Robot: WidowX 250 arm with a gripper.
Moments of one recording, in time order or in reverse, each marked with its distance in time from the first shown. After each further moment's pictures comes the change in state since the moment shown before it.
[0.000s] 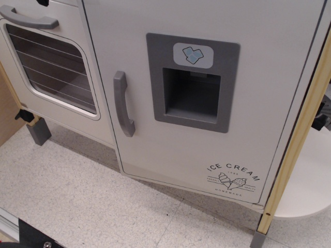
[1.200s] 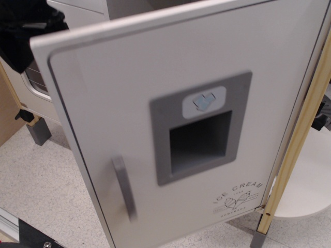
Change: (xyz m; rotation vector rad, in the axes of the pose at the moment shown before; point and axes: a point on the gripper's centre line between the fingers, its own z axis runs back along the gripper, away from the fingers) arm -0.135 0.017 0.025 -0.105 0.092 -0.537
